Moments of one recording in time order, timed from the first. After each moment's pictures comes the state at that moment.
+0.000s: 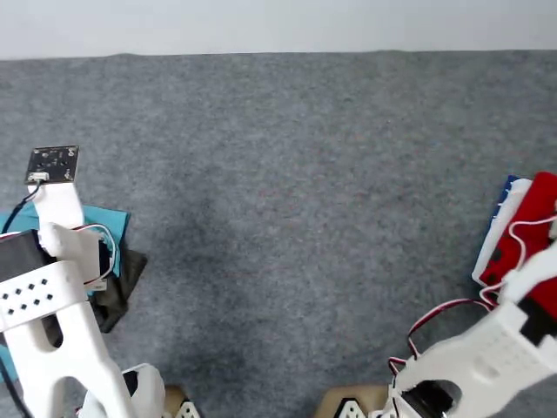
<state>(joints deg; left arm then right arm) -26.3 -36.2 27.2 98.5 -9.4 43.3 22.4 -36.4 100.1 26.2</state>
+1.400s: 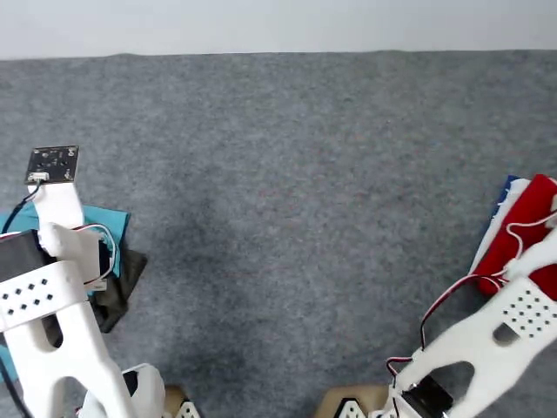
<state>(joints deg) -26.3 -36.2 27.2 98.5 -9.4 43.7 53.9 -61.8 85.5 23.9</state>
